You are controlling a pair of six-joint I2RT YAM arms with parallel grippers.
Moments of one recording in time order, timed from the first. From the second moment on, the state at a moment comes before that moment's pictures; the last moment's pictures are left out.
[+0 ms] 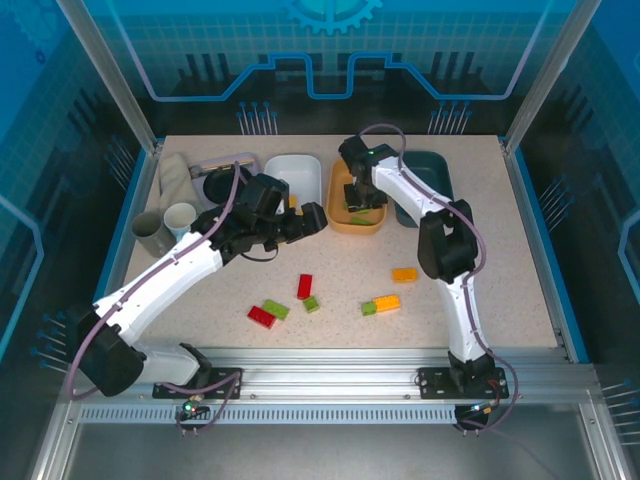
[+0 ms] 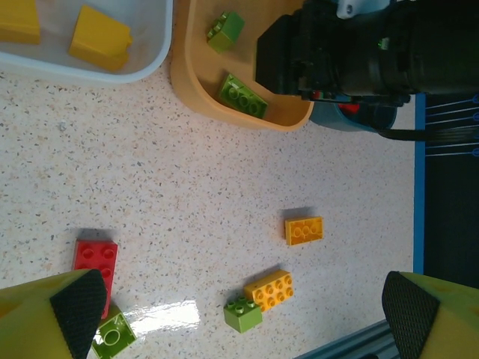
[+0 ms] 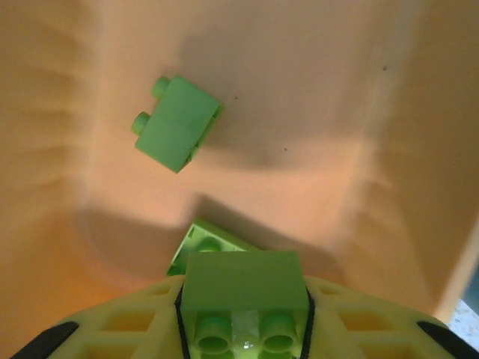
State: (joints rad) left arm -0.59 1.34 1.22 -0.67 0.11 -0.90; right arm 0.46 2.29 2.07 -1.14 0.12 0.35
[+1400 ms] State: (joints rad) left arm -1.03 1.91 1.58 -0.86 0.17 -0.25; right arm 0.36 0.83 0.98 -1.18 -0.13 0.60
